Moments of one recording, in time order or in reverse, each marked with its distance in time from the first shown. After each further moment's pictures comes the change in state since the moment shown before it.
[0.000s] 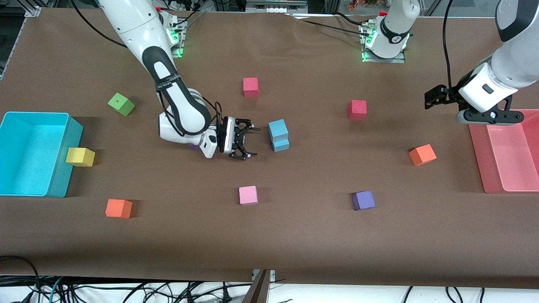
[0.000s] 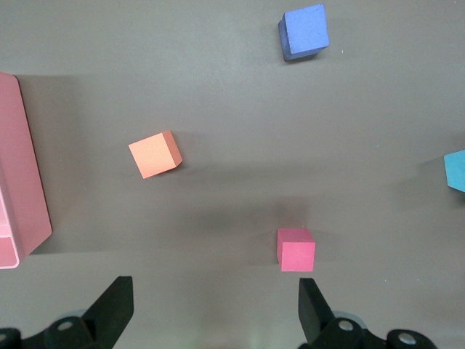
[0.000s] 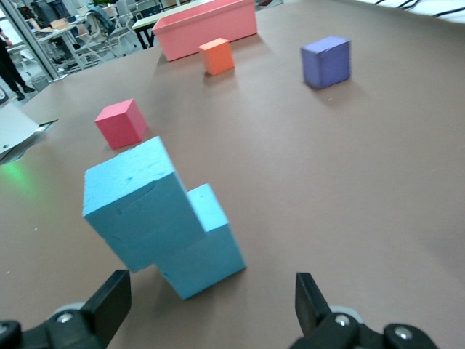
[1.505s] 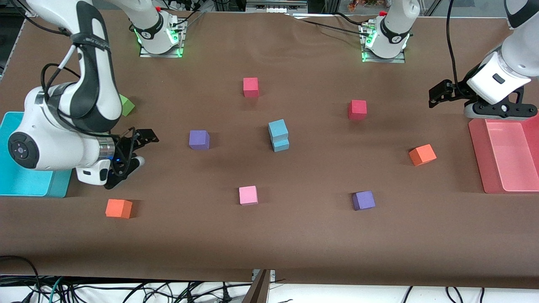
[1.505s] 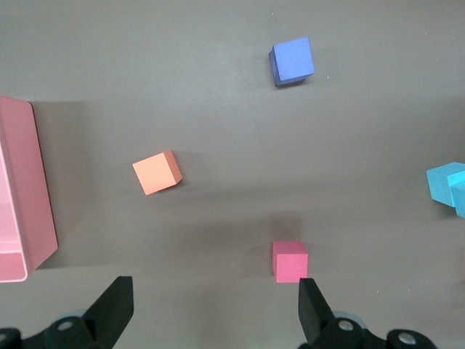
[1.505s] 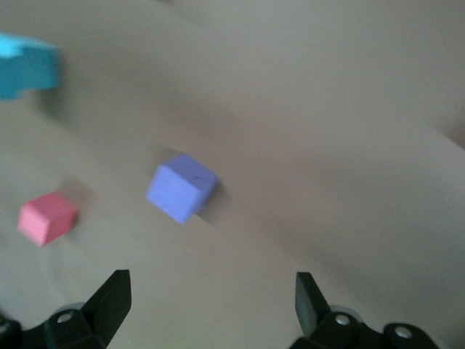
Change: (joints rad) left arm -0.001 -0.004 -0.009 0.066 0.000 0.000 -0.001; right arm 0.025 -0.103 -0.494 0.512 -1.240 -0.742 1.627
